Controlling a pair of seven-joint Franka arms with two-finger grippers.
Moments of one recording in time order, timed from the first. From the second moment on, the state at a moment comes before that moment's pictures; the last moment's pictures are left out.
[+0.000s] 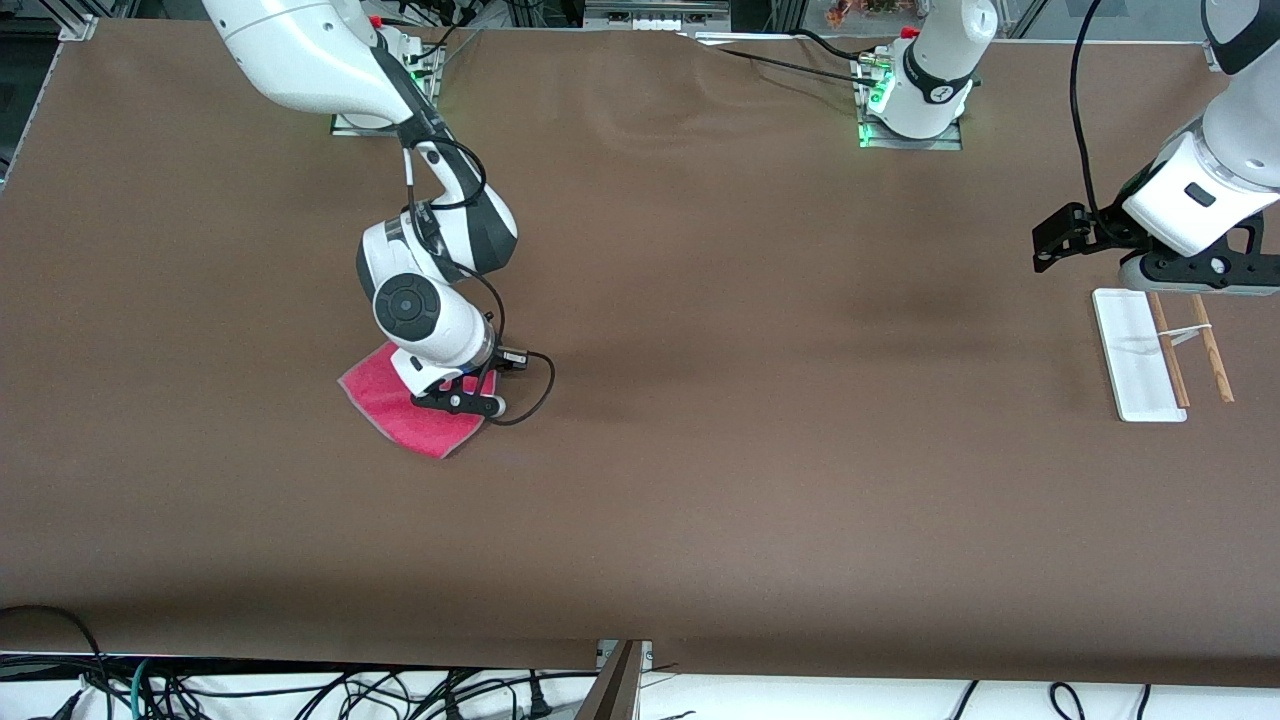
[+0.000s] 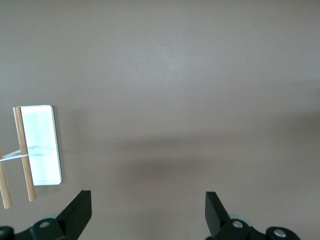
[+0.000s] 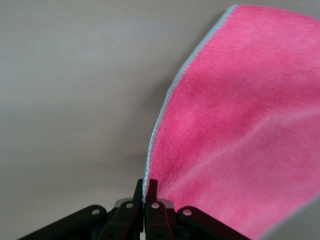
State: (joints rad) left arm 0.00 -0.01 -0.08 -1.69 0.02 1.65 -0.05; right arm 0.43 0.58 0.04 -1.66 0.15 2.13 0.54
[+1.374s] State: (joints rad) left arm 0.00 -0.01 -0.08 -1.69 0.02 1.65 -0.05; right arm 0.52 0.58 0.21 -1.20 0.69 1.96 1.28
